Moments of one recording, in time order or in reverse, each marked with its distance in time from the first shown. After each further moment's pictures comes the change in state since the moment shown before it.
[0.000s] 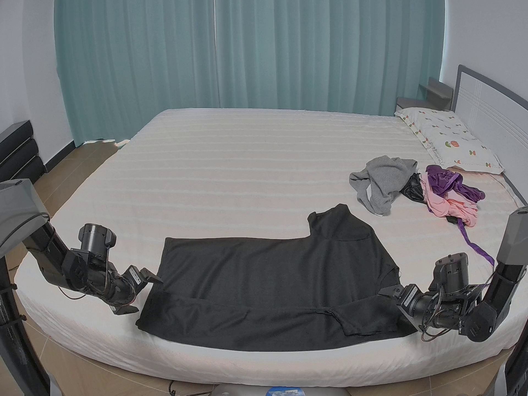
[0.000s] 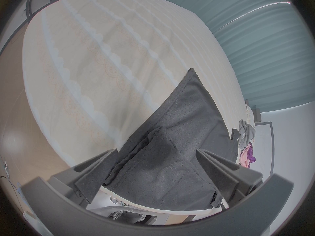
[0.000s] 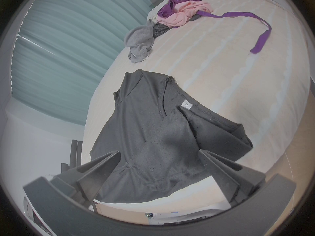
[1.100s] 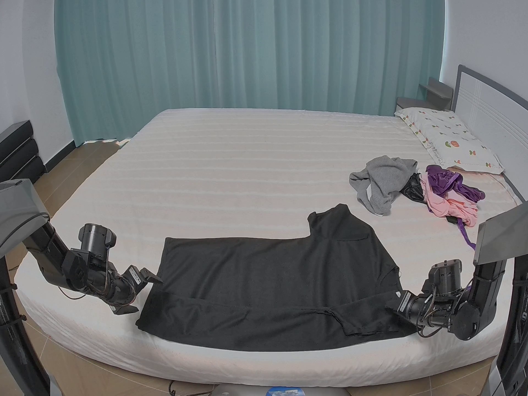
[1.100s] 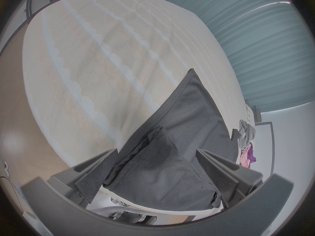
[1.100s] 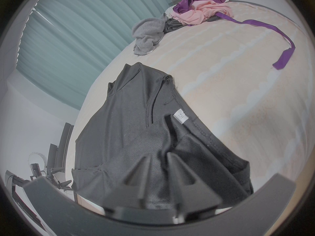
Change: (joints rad) left arm 0.000 0.000 0.000 -0.001 0.003 0.001; right arm -0.112 0.241 -0.039 -0.190 0.084 -0.281
